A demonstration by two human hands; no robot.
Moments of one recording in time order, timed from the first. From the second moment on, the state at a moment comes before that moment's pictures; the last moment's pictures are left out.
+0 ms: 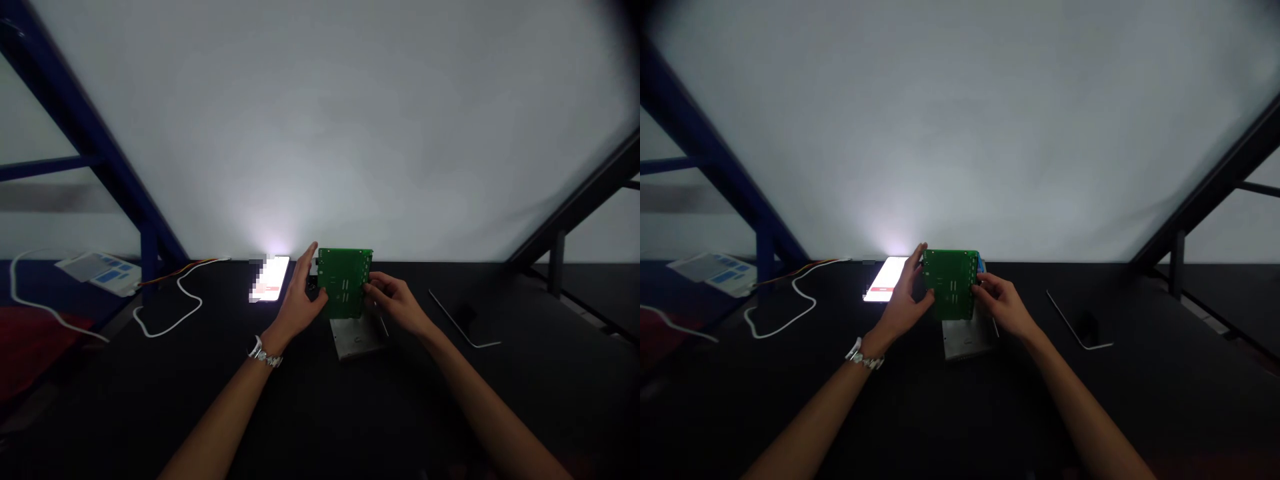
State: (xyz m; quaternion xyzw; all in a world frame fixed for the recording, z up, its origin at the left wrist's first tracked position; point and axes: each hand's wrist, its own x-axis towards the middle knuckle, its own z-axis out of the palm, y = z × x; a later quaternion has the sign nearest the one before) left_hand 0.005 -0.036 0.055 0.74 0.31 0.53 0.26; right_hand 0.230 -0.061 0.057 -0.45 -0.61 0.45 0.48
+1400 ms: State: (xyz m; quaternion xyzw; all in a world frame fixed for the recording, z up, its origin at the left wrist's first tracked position) left_hand 0.016 -0.030 0.039 0.54 0.46 0.46 0.53; right_hand 0.235 -0.050 0.051 -0.45 -0.55 0.48 0.52
